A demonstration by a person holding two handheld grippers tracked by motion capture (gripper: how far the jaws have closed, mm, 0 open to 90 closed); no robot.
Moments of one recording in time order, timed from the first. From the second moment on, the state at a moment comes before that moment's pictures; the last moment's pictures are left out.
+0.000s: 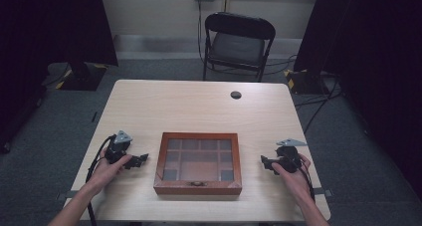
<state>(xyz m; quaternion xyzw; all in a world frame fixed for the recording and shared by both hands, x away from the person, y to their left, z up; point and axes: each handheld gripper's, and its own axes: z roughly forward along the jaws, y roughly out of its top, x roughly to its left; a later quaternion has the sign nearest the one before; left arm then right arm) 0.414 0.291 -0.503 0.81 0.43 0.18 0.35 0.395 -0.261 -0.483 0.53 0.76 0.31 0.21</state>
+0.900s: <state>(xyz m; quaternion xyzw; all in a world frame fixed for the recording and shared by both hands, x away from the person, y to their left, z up) 0.414 0.291 -0.503 0.81 0.43 0.18 0.35 0.375 -0.226 -0.426 0.43 0.78 0.44 0.11</state>
